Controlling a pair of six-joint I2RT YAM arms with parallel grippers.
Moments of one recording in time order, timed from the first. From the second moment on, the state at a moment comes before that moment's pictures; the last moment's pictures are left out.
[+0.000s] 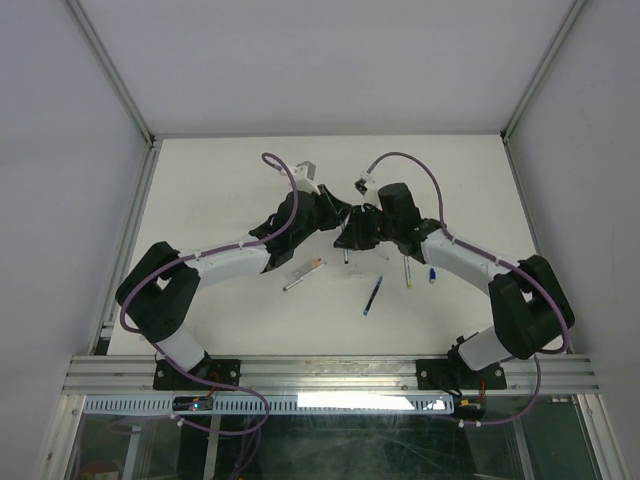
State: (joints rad) left arm -0.79 1.65 0.96 0.43 -0.12 -0.83; right arm 0.55 1.49 0.90 -0.04 -0.45 0.45
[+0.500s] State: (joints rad) left arm -0.79 1.62 0.91 0.43 0.06 -0.89; right arm 0.54 1.31 0.72 -0.03 -0.45 0.43
